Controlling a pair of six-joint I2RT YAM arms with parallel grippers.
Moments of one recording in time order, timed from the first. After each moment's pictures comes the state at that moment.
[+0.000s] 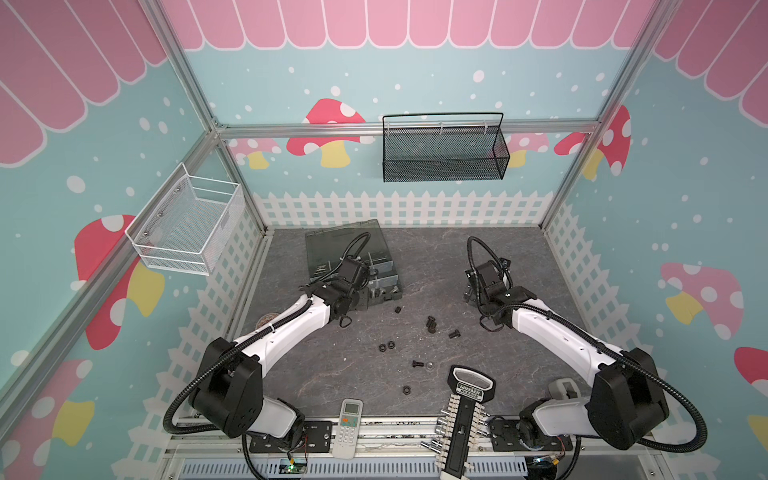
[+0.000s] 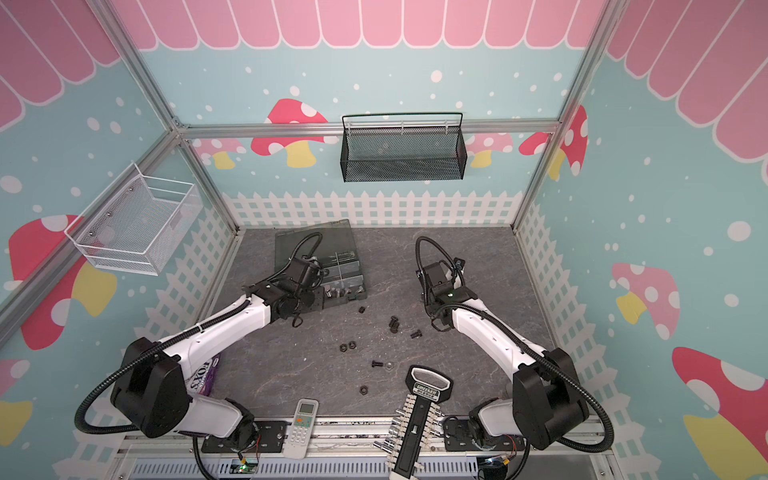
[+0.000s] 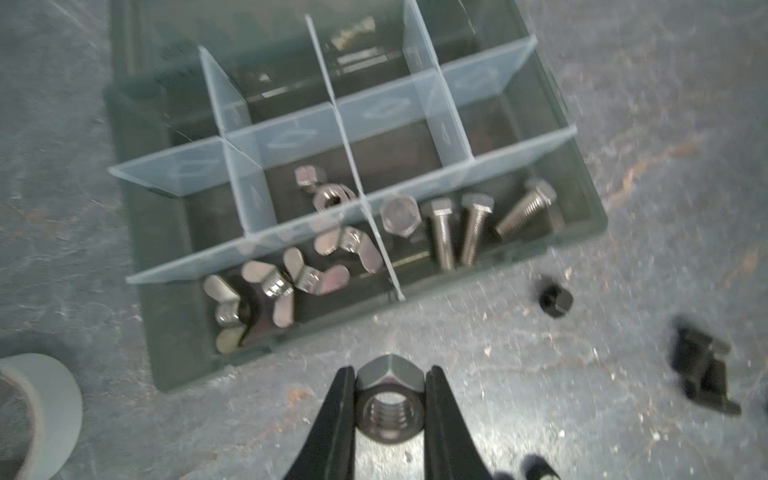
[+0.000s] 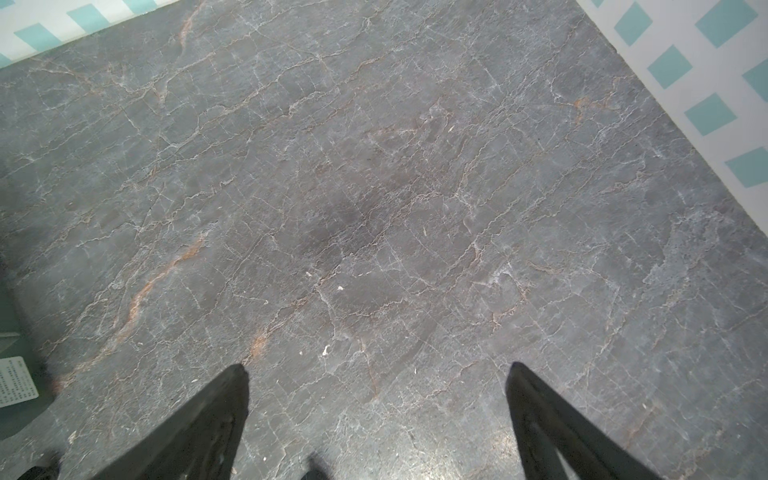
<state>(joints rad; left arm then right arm) -0.47 1.47 1.08 -0.56 -0.24 -0.39 0.46 1.37 0.97 -0.61 0.52 0.74</state>
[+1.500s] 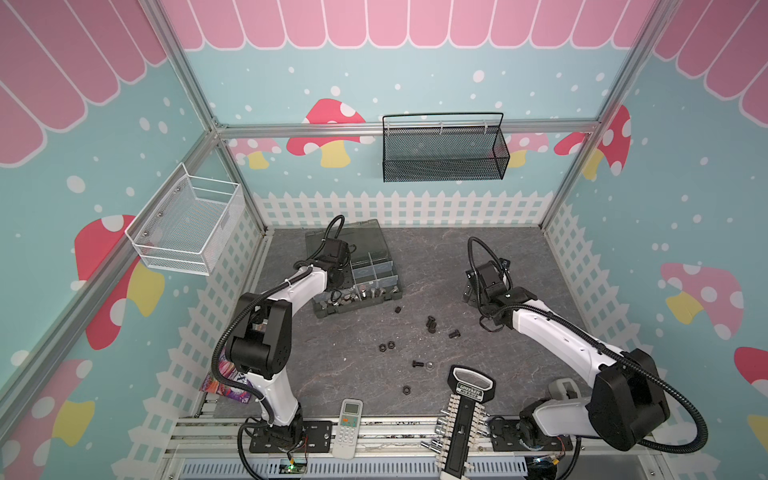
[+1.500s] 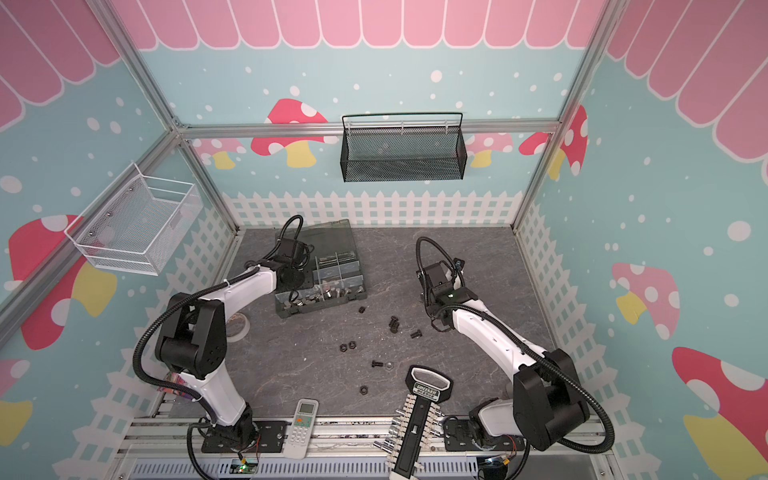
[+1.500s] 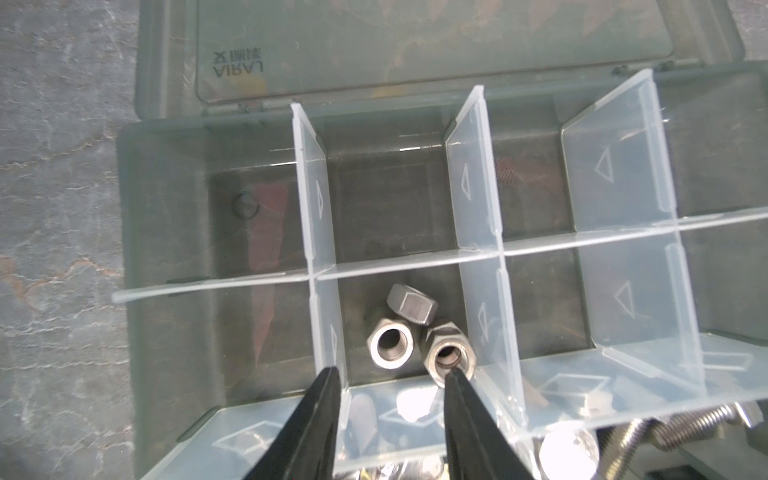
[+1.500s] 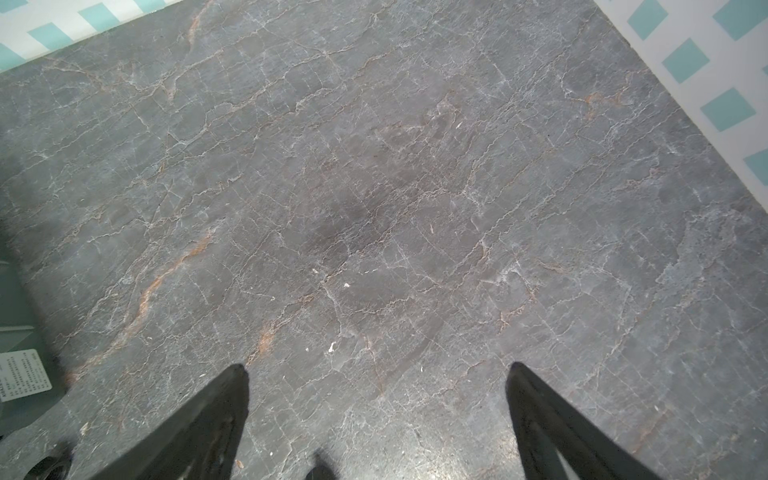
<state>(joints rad) -0.23 1.79 1.24 -0.48 -0.14 -0.36 0.46 1.37 0.97 -0.60 0.50 0.74</state>
